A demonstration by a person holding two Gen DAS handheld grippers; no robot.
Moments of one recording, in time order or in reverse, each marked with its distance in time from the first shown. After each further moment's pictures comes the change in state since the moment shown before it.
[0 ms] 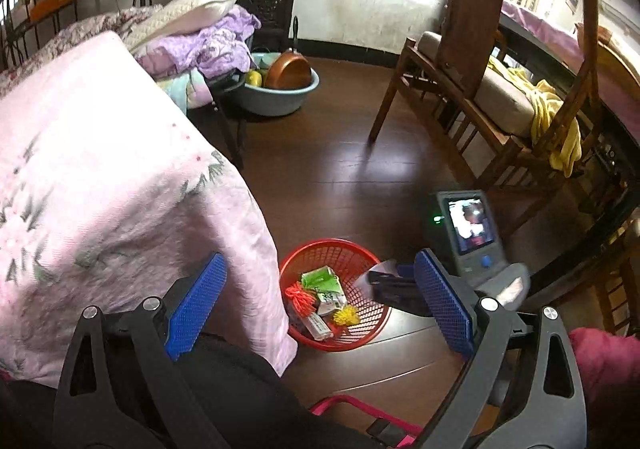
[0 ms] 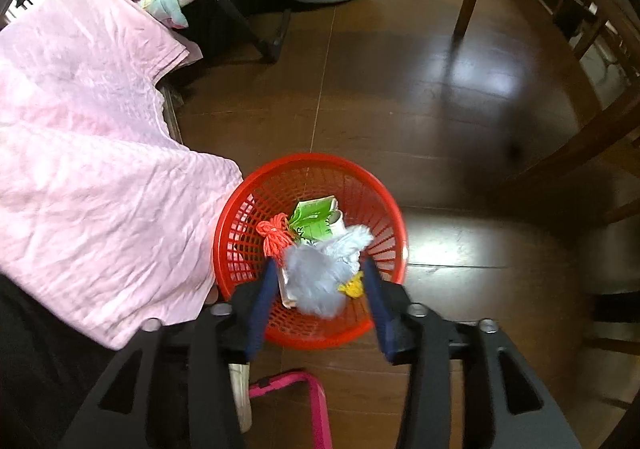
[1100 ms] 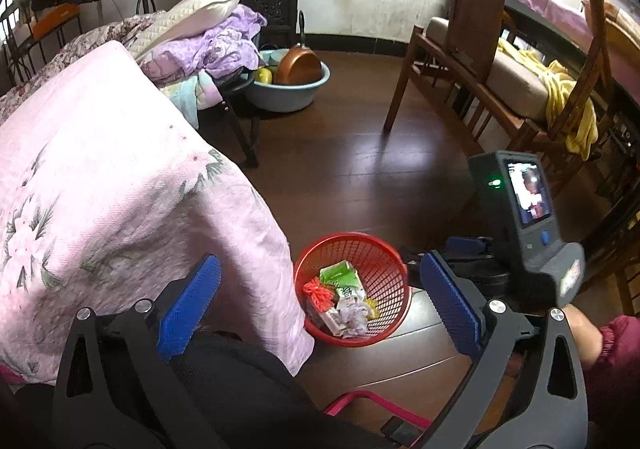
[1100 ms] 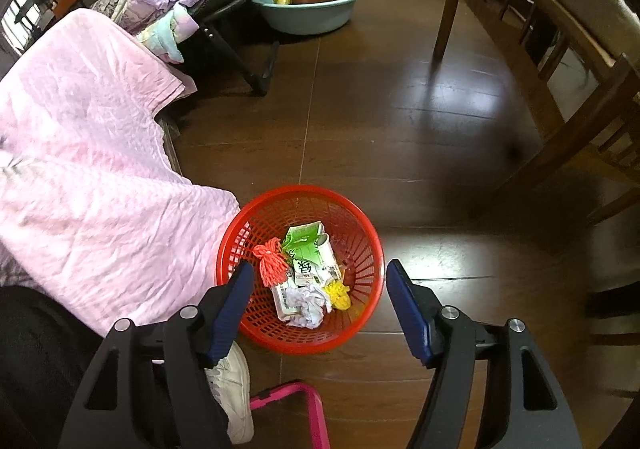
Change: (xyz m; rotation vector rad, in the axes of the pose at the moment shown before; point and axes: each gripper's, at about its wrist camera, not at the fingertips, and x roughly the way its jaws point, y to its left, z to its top) left arm 0.007 -0.012 -0.001 0.061 0.029 0.092; right arm -0.050 -0.002 -0.001 0.011 -0.094 -0.054
